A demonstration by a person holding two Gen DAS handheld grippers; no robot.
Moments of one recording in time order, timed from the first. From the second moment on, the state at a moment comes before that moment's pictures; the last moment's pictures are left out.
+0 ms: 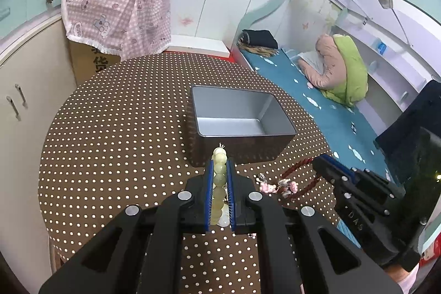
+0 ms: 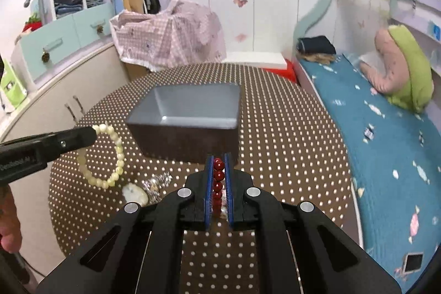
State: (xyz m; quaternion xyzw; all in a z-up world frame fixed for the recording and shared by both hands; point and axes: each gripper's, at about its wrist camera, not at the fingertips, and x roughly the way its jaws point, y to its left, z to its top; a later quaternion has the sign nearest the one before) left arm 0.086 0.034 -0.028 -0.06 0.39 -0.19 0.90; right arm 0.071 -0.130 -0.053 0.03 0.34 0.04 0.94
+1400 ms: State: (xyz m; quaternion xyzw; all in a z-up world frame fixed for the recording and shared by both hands) left arm 0.183 -0.003 0.002 -0.03 0.40 -0.19 0.89; right arm 0.165 -0.125 0.025 0.01 0.30 0.06 0.95
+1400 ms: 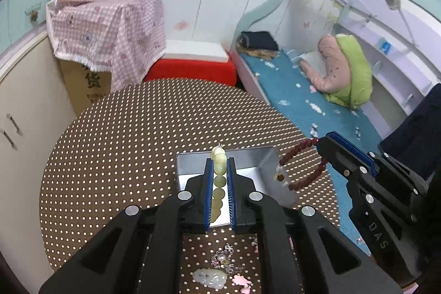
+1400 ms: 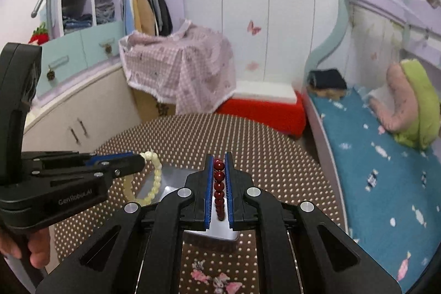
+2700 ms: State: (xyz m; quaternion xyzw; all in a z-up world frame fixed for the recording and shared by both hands) left arm 0.130 0.036 -0.043 0.00 0.45 -0.11 0.89; right arm 0.099 -0.096 -0.032 -0.07 0.34 0.09 0.93
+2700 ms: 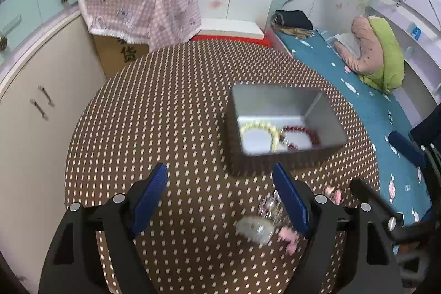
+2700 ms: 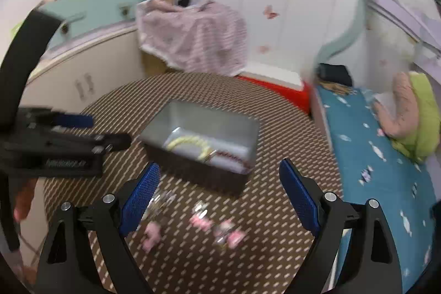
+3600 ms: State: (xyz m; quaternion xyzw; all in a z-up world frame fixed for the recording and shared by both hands) left arm 0.071 0.062 -0.107 -0.02 0.52 -0.08 0.85; right arm 0.072 -0.064 -0.123 -0.06 0.42 0.20 0.89
